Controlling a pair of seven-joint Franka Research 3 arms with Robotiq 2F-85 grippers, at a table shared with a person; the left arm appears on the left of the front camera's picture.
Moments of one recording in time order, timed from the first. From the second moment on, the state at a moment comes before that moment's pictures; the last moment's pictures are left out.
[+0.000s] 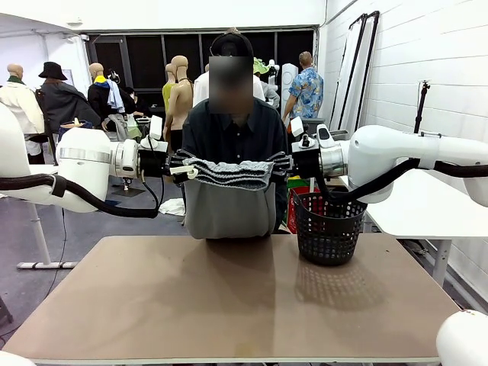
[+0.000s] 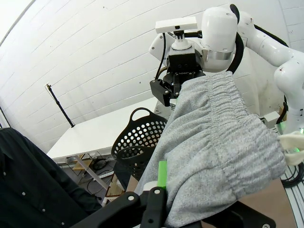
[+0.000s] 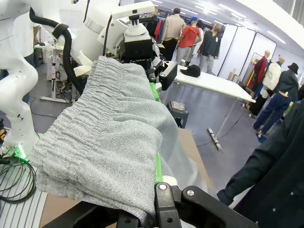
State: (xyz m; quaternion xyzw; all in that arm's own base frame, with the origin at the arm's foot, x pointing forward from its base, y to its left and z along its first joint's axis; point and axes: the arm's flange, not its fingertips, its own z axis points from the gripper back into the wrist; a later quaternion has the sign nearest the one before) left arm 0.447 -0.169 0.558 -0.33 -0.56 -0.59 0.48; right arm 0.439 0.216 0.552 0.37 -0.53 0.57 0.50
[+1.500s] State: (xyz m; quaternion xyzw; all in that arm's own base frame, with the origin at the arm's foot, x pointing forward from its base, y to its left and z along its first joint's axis) left arm 0.447 -0.169 0.558 -0.33 -0.56 -0.59 0.48; right arm 0.438 0.217 0.552 0.37 -0.53 0.57 0.50
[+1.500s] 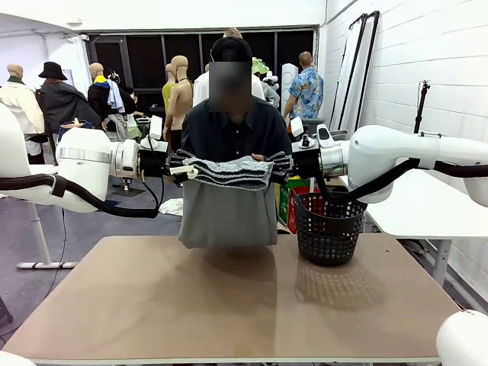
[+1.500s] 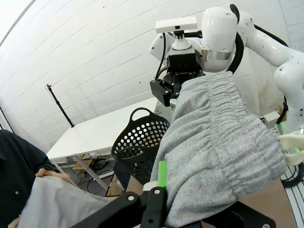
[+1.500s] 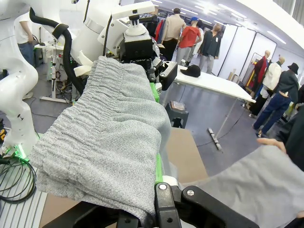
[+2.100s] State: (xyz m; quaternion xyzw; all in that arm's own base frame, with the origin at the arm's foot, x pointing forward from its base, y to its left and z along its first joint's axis) left arm 0.447 -0.169 0.558 -0.33 -0.56 -0.59 0.48; right arm 0.438 0.217 0.552 0.37 -0.53 0.57 0.50
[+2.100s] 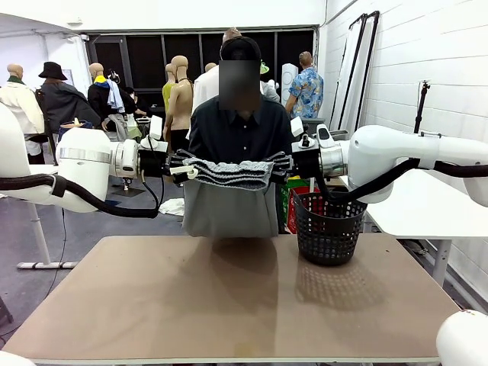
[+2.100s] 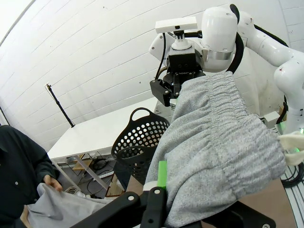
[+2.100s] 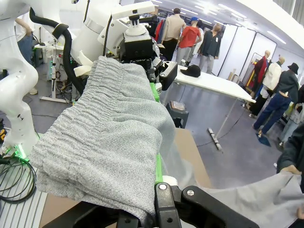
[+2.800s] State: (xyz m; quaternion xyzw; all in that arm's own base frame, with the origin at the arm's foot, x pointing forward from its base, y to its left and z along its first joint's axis) left arm 0.447 -0.169 0.558 -0.33 -0.56 -0.59 0.48; right arm 0.438 0.217 0.552 0.37 -0.53 0.57 0.50
